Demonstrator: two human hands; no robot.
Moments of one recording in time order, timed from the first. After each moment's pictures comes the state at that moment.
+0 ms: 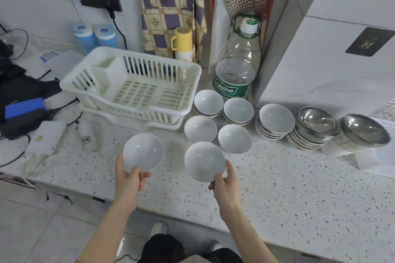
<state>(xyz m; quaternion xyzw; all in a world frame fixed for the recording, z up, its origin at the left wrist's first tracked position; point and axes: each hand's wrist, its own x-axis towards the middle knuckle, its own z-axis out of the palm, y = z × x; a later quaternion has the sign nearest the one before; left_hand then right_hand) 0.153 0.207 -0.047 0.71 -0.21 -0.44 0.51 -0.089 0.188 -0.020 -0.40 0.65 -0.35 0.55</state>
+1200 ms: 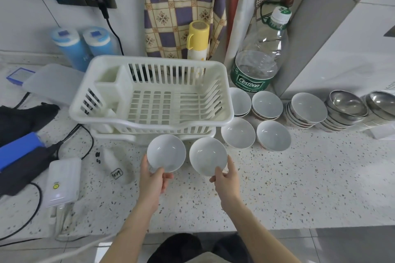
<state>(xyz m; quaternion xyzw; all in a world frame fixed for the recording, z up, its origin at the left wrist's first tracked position) 0.279 0.130 -0.065 0.66 -0.27 -0.56 0.42 0.086 0.146 -0.056 -0.30 0.74 -0.37 0.48</state>
